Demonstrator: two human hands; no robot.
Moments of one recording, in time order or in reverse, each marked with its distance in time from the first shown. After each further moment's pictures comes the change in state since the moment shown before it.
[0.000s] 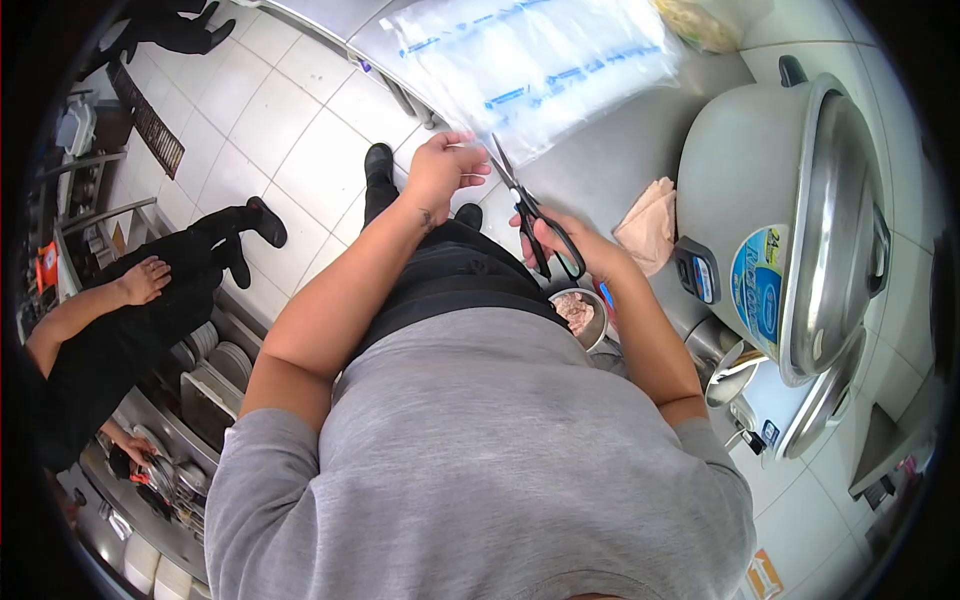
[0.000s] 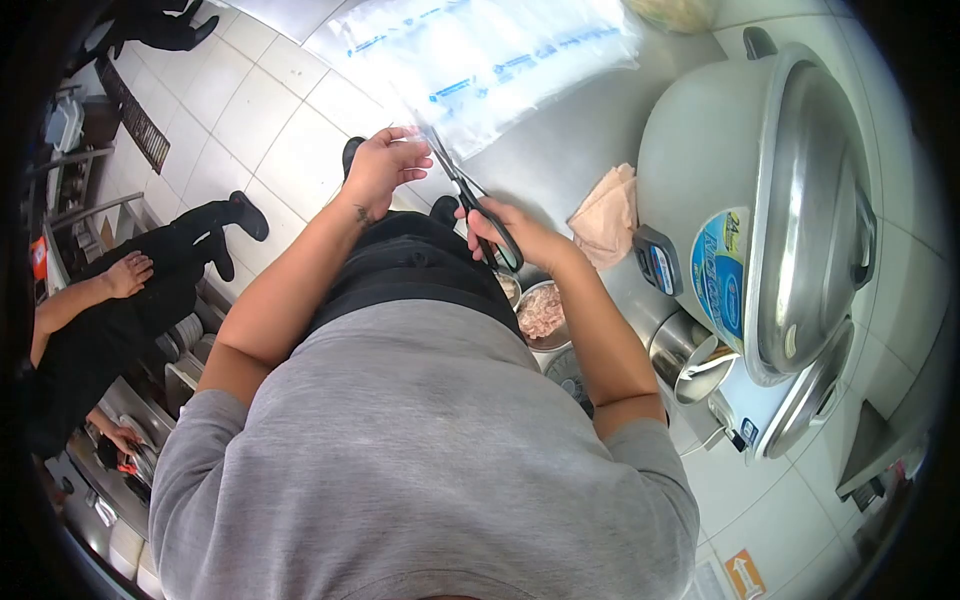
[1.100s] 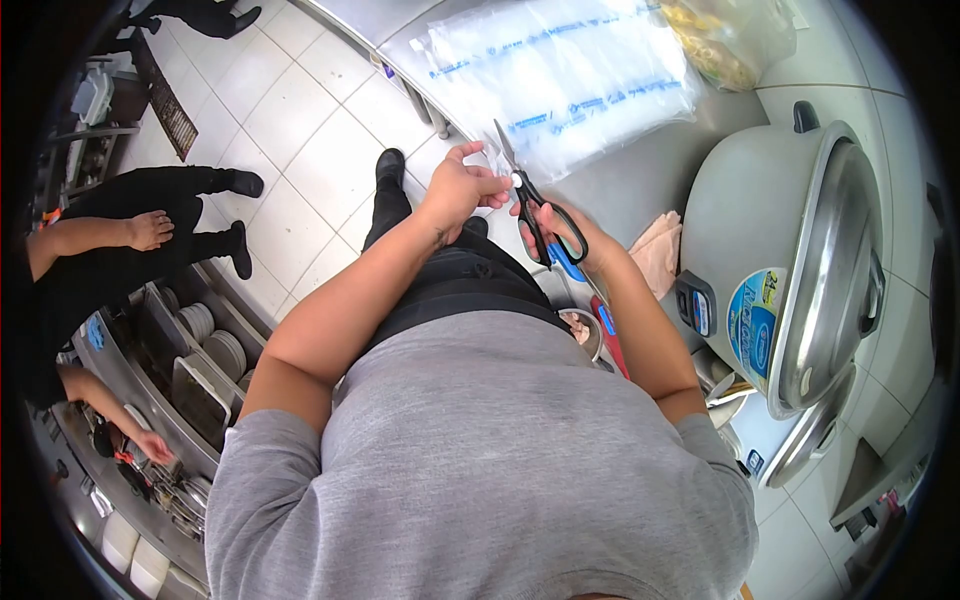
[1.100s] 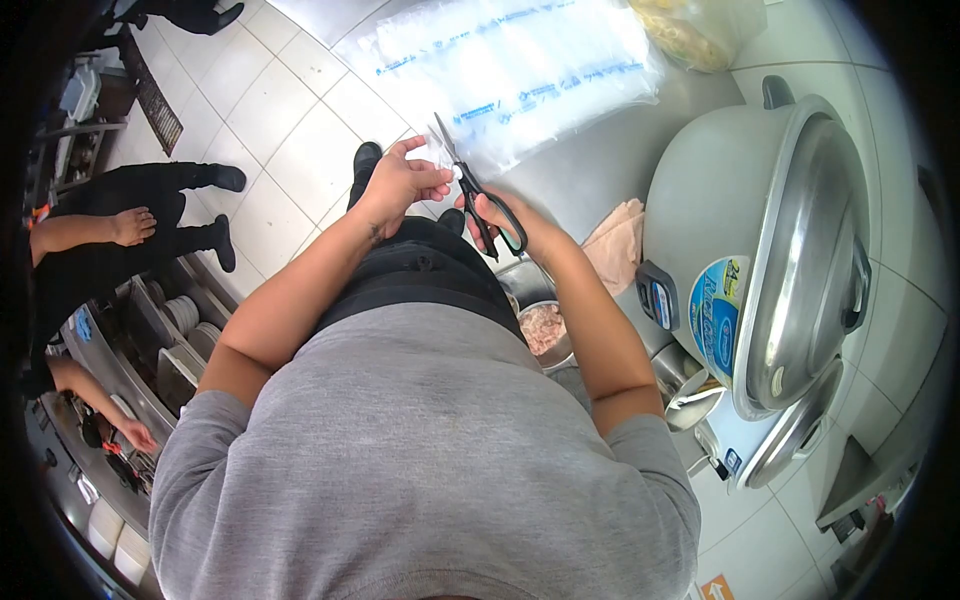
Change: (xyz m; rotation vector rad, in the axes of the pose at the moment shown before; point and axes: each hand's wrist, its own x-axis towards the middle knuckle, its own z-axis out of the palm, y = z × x) left_hand -0.007 0.009 0.000 0.018 -0.008 0.044; right_hand 0.047 -0.011 -0.016 0.046 -0.064 -0.142
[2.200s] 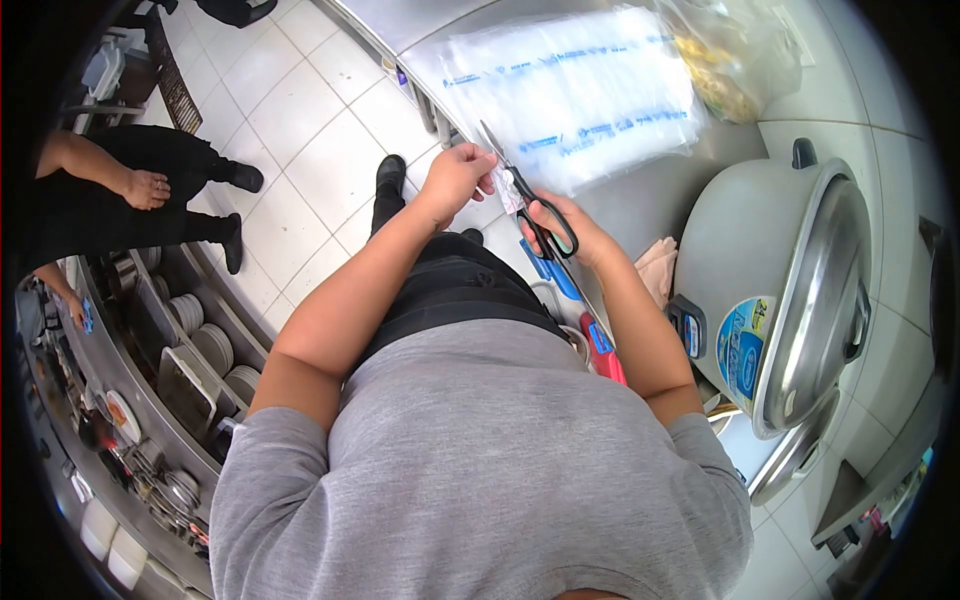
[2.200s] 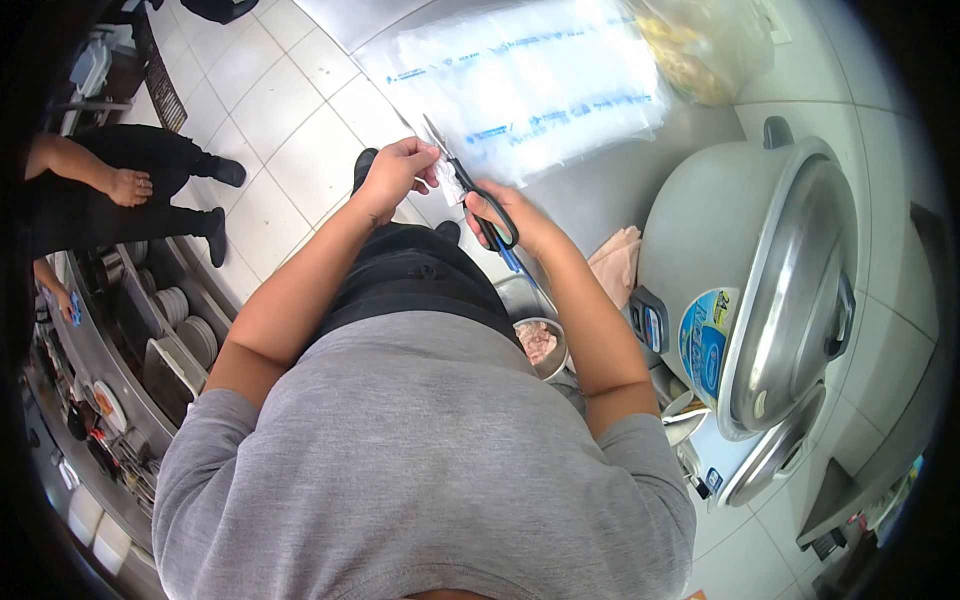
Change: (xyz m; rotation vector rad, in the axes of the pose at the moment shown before) left_hand 0.025 0.010 -0.023 0.171 0.029 0.071; right_hand 0.027 -0.031 0.002 0.000 0.094 0.109
